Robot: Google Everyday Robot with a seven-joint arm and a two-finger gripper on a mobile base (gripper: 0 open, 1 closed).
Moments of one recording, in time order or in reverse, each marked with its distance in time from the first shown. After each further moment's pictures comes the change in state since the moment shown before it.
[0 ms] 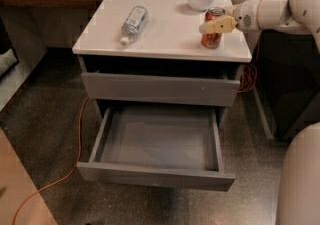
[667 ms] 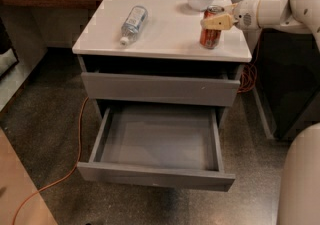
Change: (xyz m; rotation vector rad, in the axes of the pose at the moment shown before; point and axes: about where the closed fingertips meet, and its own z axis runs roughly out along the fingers) arm -0.008 0.005 -0.002 -0.017 -0.026 -0.012
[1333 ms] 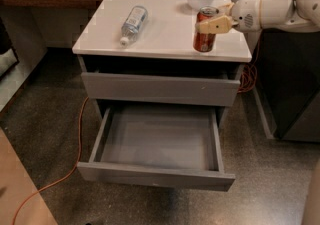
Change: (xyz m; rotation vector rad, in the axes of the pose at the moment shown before) arm -0.017 0.067 -0.016 -0.152 -0.009 -0.073
